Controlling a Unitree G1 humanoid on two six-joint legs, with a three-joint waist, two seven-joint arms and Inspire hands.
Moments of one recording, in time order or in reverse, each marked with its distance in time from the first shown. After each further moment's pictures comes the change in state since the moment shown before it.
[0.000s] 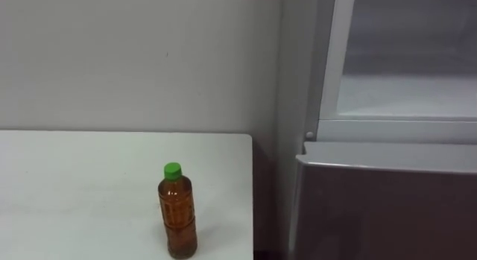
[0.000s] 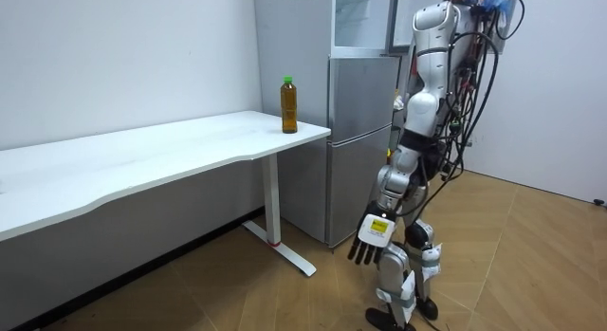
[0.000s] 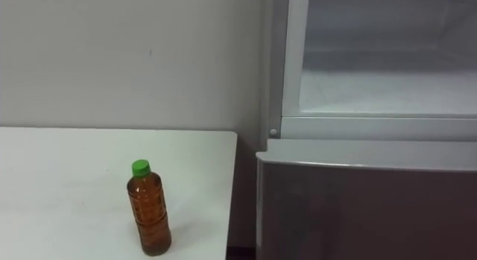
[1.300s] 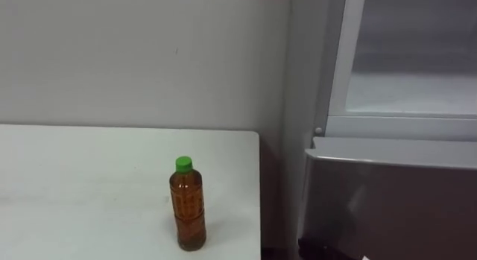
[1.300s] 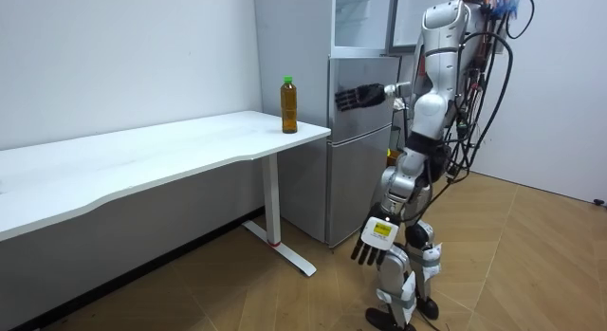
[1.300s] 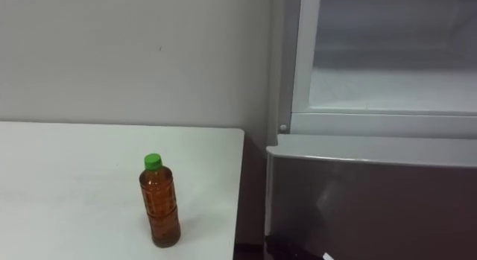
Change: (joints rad) left arm -0.008 0.019 0.002 0.010 0.075 0.004 -0.086; right arm -0.011 -0.122 -0.027 -1.137 0.022 0.154 0.227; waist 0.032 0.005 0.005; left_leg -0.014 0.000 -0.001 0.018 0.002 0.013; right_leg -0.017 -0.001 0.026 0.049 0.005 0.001
